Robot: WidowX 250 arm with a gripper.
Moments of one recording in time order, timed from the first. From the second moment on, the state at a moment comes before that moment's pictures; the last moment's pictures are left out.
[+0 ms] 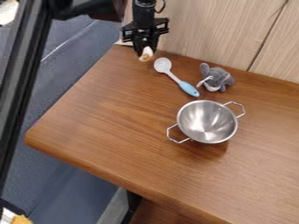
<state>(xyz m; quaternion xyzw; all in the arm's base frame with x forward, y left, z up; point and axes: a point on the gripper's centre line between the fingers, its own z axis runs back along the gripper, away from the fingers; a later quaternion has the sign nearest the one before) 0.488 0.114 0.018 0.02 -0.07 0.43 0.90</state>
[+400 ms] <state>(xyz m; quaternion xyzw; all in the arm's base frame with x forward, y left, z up) 0.492 0.121 -0.004 0.03 -0.05 0.44 0.90</state>
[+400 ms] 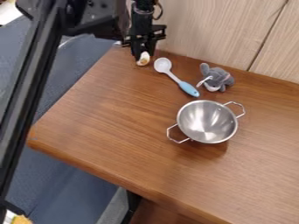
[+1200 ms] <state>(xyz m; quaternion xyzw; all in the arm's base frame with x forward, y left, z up) 0.482 0.119 -0.016 0.05 -0.03 0.46 0.89</state>
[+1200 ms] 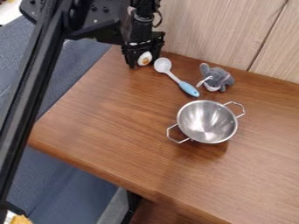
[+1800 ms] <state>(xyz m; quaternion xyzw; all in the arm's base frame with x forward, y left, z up) 0.474 0.109 0.047 0.01 -0.12 0.47 0.87</state>
